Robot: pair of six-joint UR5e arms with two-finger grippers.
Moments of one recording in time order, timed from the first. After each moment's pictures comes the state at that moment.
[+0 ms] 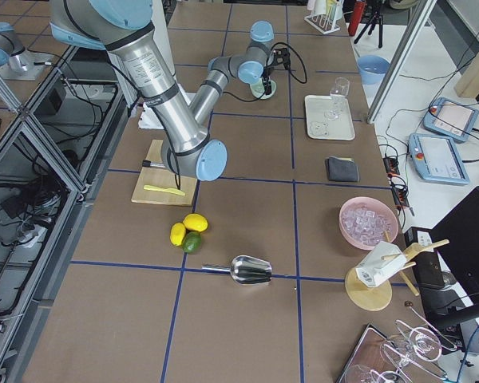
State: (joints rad) left arm -1.60 -1.49 -1.76 -1.53 -2.35 0.19; right arm 0.61 -0.84 1.76 -1.41 1.98 1.10
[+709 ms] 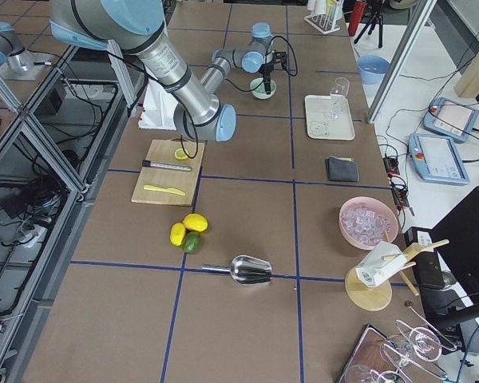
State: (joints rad) left arm -1.60 -1.49 -1.77 -1.54 -2.35 0.20; right arm 0.47 -0.54 1.27 -1.40 1.76 1.22
